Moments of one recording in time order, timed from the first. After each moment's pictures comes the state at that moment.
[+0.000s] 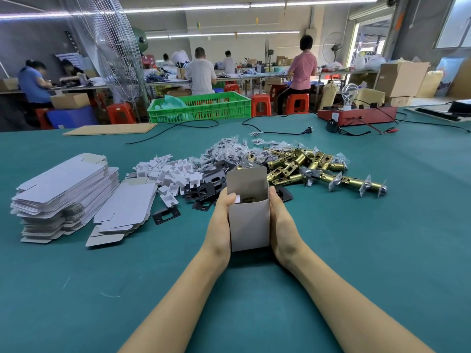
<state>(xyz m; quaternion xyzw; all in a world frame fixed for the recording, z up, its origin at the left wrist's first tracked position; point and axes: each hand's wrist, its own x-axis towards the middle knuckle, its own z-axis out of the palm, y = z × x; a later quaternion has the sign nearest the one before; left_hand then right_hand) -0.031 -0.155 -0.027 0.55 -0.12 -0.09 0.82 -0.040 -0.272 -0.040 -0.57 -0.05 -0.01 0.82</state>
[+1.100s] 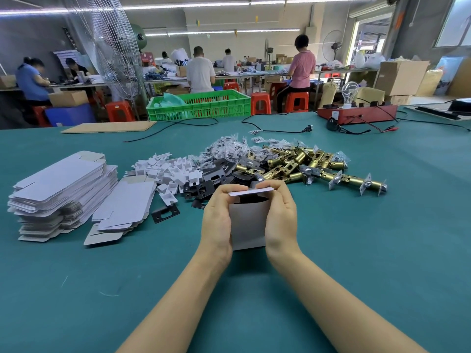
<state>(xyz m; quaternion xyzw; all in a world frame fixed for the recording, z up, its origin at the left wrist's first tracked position) -0.039 -0.159 -0.012 0.59 -0.08 0.01 0.81 -0.049 -0.250 -0.018 -0.59 0.02 -0.28 0.76</state>
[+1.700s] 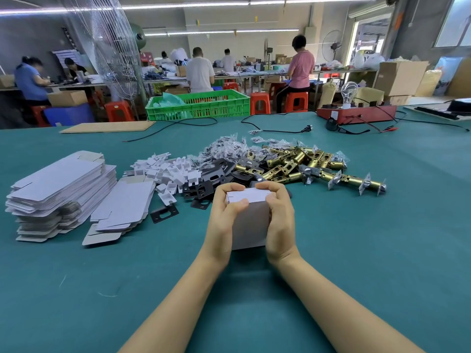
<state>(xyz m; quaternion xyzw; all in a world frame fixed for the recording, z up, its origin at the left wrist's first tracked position) -0.046 -0.156 -0.020 0.60 -0.18 0.03 0.78 -0.053 -0.253 -0.031 -0.62 -0.04 -0.30 0.73</state>
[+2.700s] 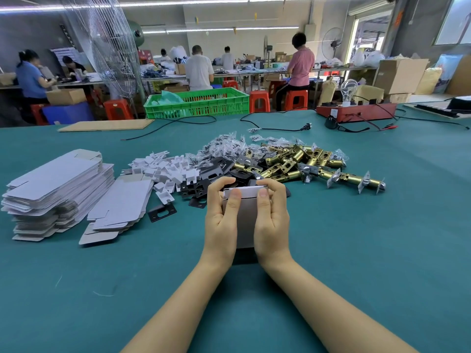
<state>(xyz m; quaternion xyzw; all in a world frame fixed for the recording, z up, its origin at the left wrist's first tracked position) -0.045 -0.164 -0.028 0.65 -0.19 0.20 0.71 -0.054 -0.241 -0.034 -0.67 -0.02 -0.39 0.63</state>
